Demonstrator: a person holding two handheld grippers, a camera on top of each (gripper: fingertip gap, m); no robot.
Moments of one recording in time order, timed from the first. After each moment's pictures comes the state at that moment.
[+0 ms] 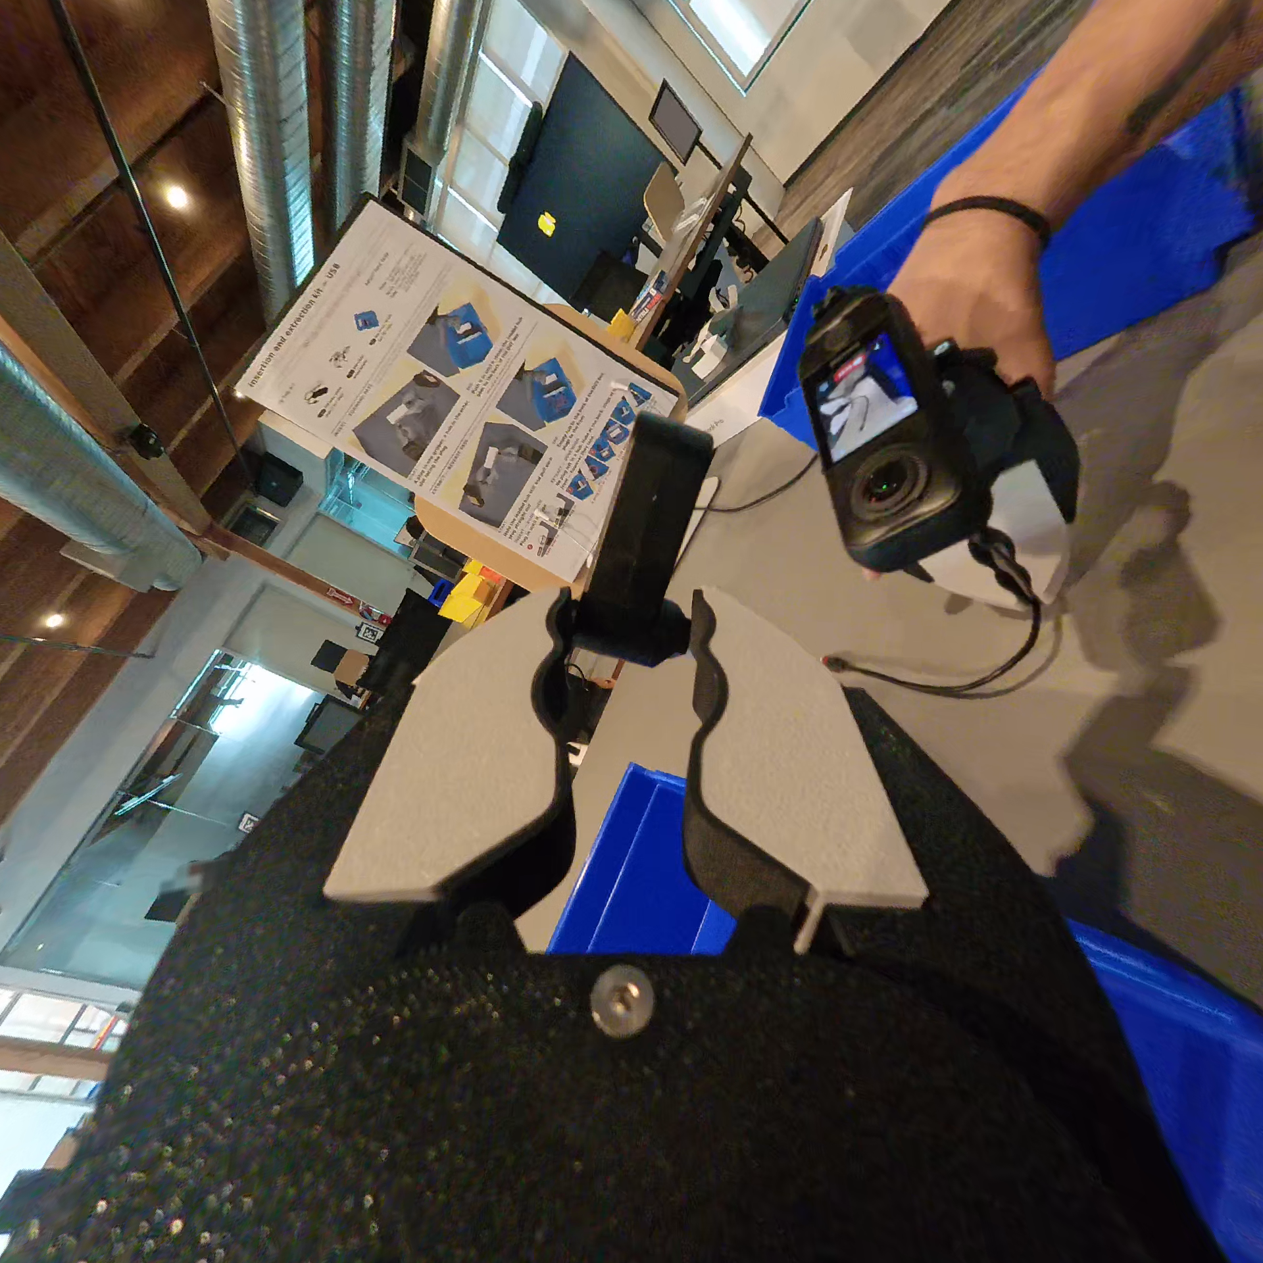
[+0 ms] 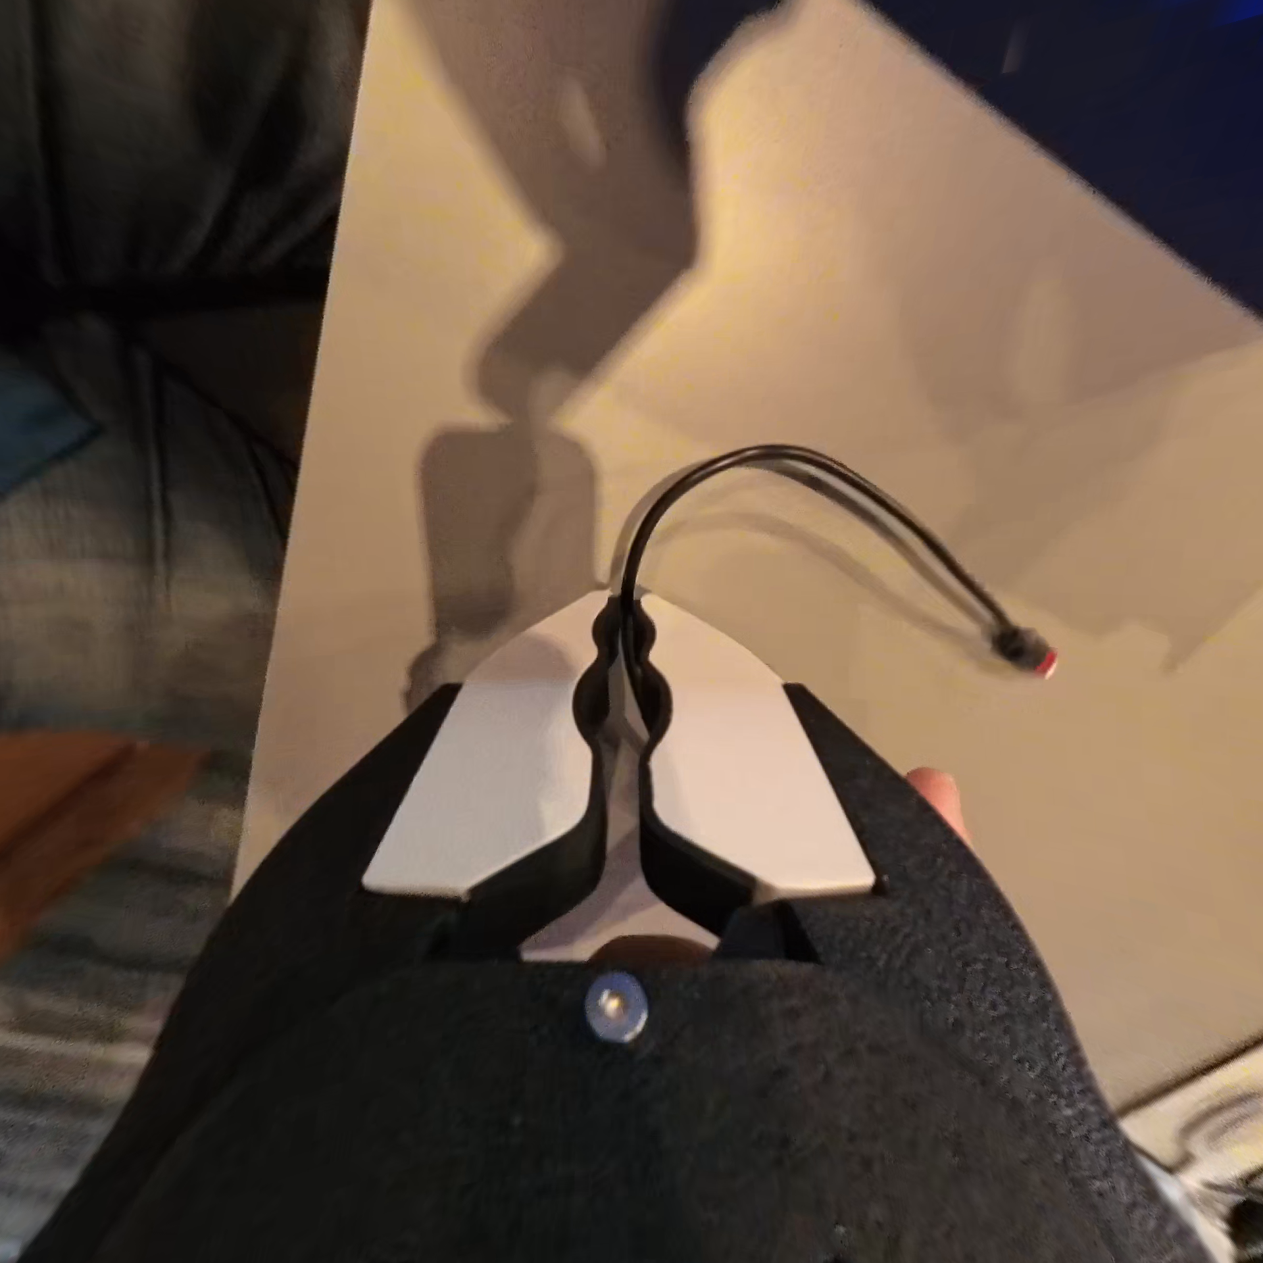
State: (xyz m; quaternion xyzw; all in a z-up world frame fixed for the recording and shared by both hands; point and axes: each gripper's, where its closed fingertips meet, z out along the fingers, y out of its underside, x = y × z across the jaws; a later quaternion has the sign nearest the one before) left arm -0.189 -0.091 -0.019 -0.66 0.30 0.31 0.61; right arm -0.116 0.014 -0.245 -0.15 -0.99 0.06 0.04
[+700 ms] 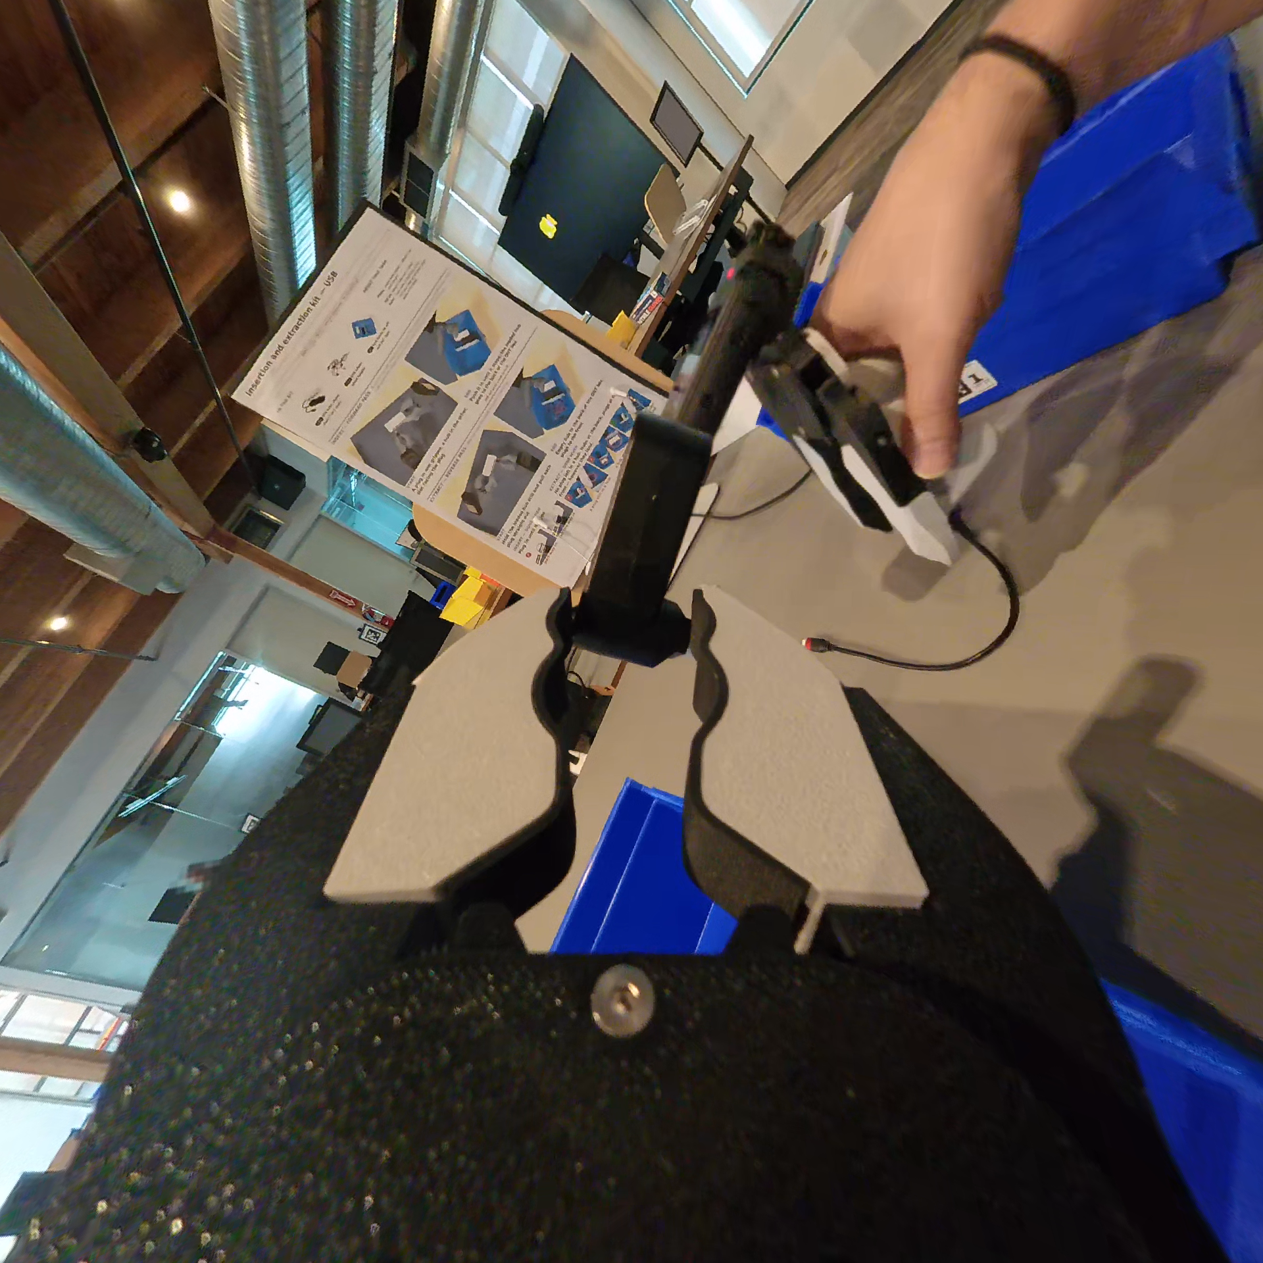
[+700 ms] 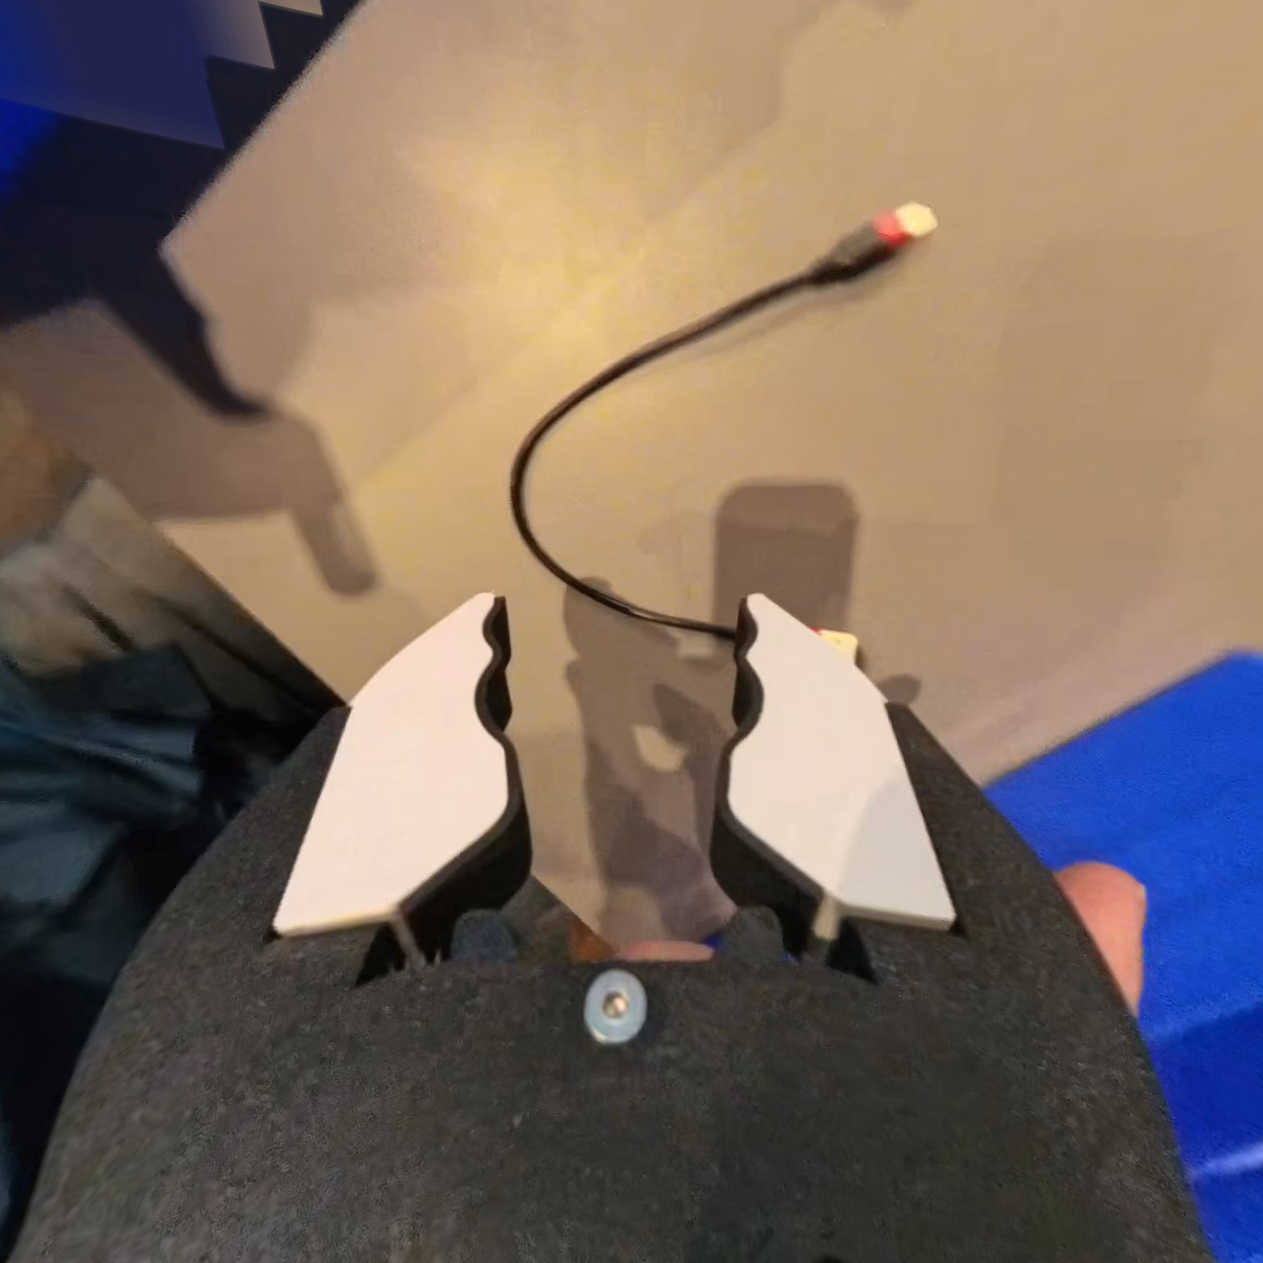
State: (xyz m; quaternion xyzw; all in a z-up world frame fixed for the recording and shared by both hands) left arm -0.182 -0.081 -0.019 -0.66 0.31 0.31 0.61; right arm -0.132 0.077 -0.205 -0.63 -0.77 0.10 0.03
